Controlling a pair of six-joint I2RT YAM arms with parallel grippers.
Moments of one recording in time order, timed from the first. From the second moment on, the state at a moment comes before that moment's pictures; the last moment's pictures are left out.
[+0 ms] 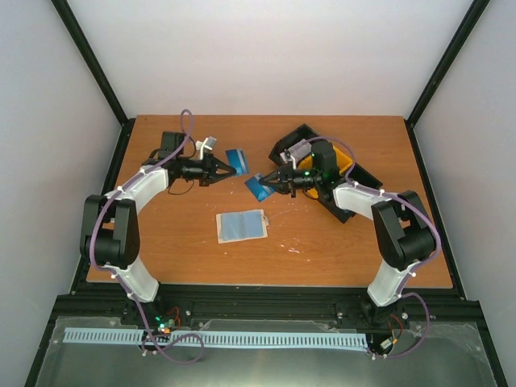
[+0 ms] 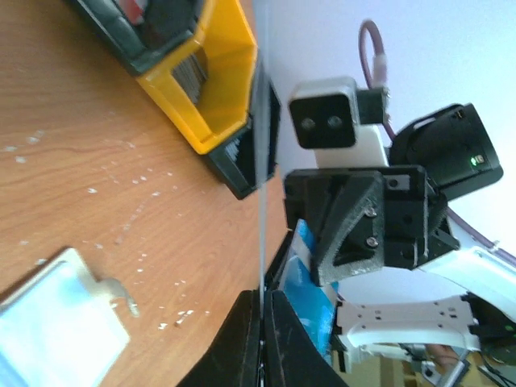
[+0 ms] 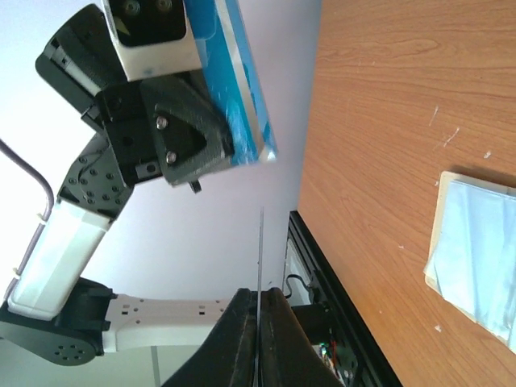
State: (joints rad) left arm -0.16 1.68 1.14 -0.25 1.18 -0.58; right arm 0.41 1.75 1.00 0.38 -1.13 1.18
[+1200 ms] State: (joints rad) left arm -0.29 1.60 0.71 -0.30 0.78 -0.52; right arm 0.70 1.77 0.95 0.03 -0.45 0.61
